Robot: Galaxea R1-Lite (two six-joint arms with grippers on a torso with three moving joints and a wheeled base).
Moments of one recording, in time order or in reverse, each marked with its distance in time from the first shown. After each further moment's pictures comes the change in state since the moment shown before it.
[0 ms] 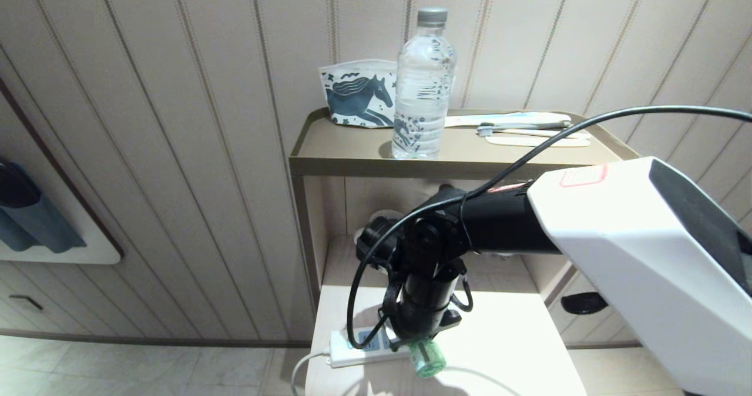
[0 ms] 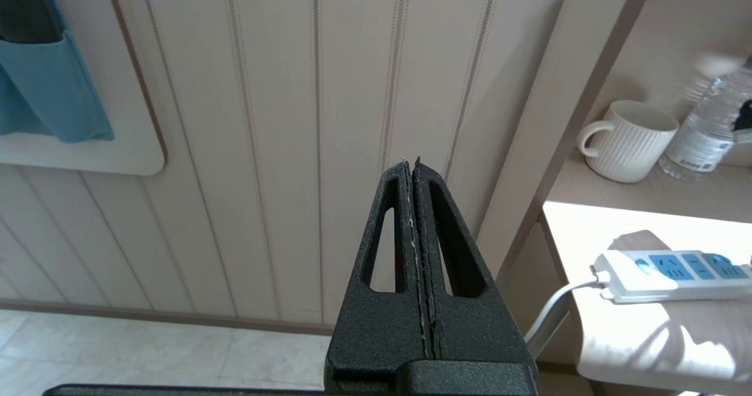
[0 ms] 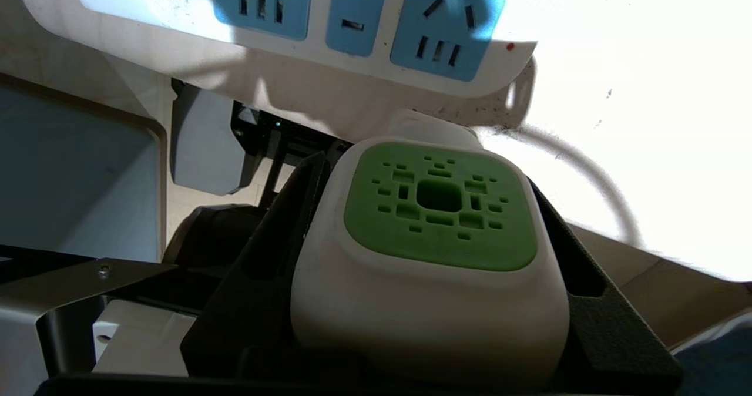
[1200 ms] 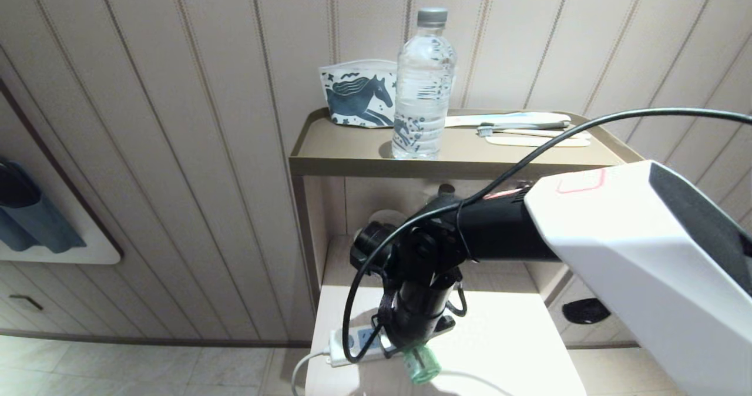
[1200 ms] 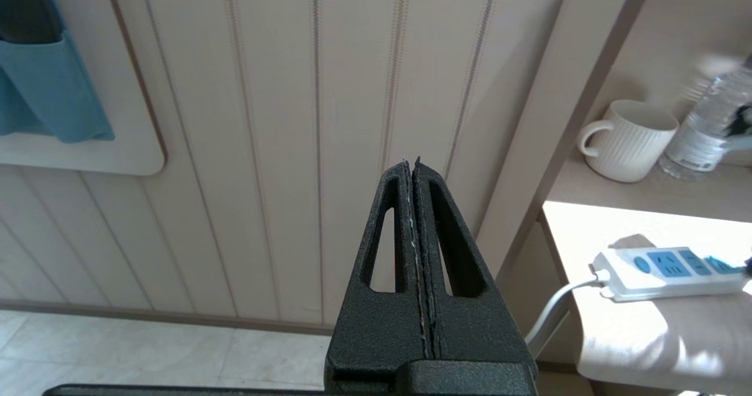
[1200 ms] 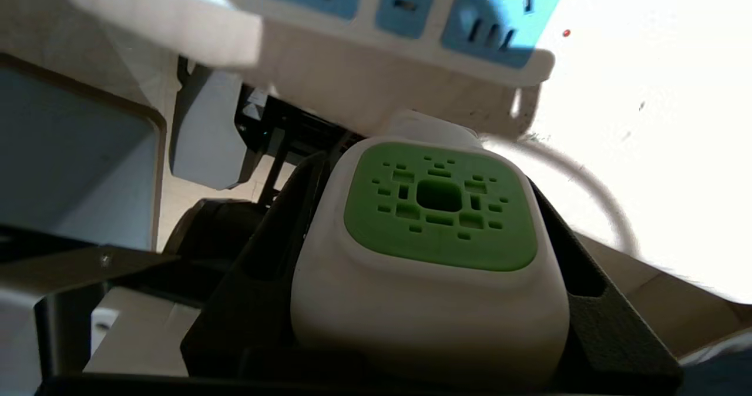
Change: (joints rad) left arm 0.000 0.000 0.000 0.000 0.000 0.002; right arm 0.026 -0.017 0.030 -0.043 0.014 -0.034
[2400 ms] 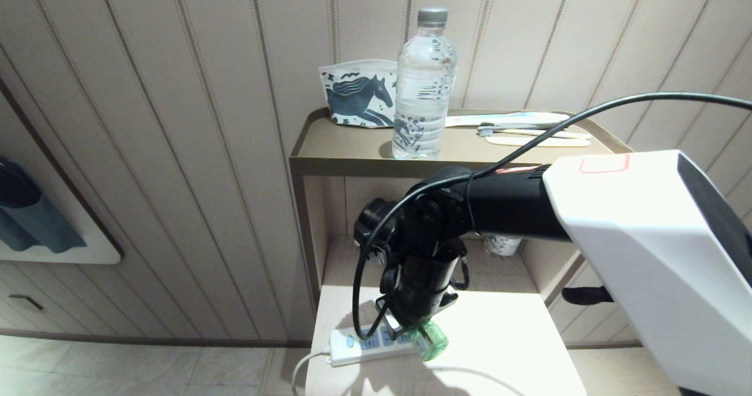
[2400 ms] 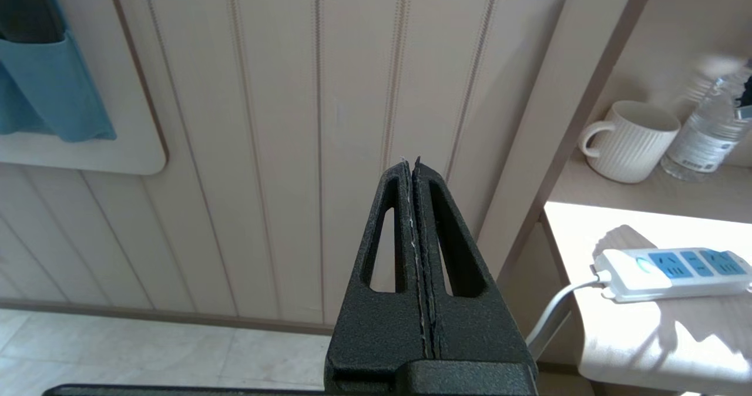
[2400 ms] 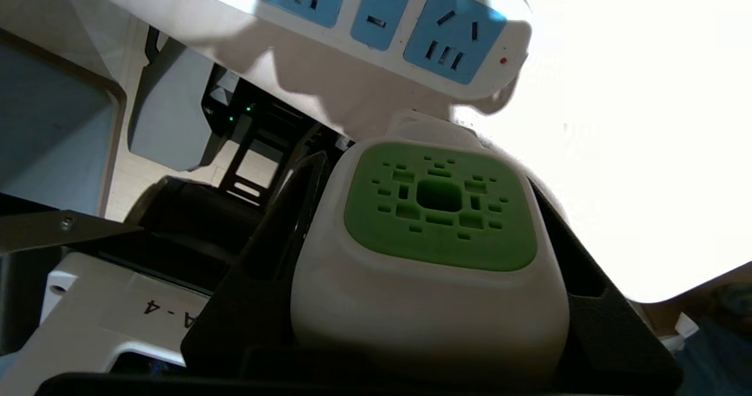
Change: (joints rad) left arm 0.000 0.000 0.000 0.000 0.000 0.000; right arm -0.033 0.024 -0.179 0.162 -0.013 -0.165
